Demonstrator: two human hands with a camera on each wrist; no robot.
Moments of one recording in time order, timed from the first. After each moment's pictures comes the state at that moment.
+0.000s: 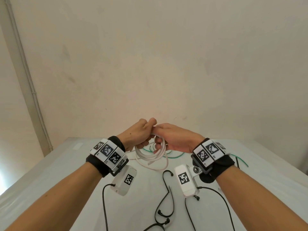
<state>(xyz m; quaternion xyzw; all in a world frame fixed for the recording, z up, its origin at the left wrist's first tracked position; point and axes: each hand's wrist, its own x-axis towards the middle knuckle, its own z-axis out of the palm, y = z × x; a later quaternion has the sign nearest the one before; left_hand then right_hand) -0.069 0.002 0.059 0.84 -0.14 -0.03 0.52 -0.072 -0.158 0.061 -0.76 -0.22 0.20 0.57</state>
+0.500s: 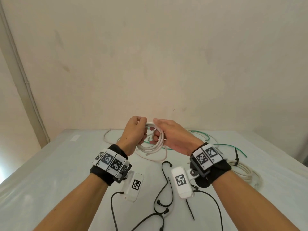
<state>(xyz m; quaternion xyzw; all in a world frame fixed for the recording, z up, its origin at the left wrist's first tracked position) -0.060 -0.003 0.011 0.74 -0.04 0.10 0.66 -0.063 -0.158 0.019 -0.69 -0.17 0.14 0.70</state>
